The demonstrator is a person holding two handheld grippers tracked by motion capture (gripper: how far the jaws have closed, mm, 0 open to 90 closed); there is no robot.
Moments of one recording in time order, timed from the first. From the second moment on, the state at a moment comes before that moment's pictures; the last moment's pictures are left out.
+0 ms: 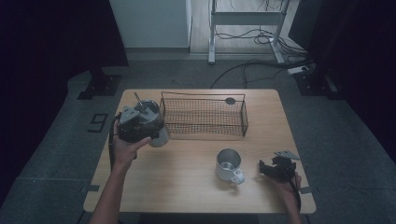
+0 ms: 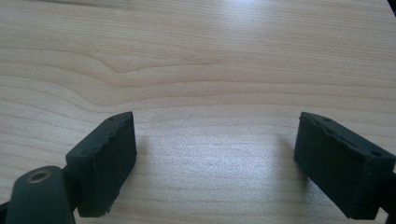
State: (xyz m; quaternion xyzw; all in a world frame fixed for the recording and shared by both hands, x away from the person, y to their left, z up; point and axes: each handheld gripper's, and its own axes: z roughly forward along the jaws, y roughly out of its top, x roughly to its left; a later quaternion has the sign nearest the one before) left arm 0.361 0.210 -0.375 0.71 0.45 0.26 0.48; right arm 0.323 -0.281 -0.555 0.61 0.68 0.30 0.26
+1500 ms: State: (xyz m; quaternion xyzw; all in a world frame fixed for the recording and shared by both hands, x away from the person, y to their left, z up) left arm 0.402 0.174 -0.357 0.72 0.44 0.25 0.48; right arm 0.323 -0.281 -0.555 0.61 0.68 0.30 0.26
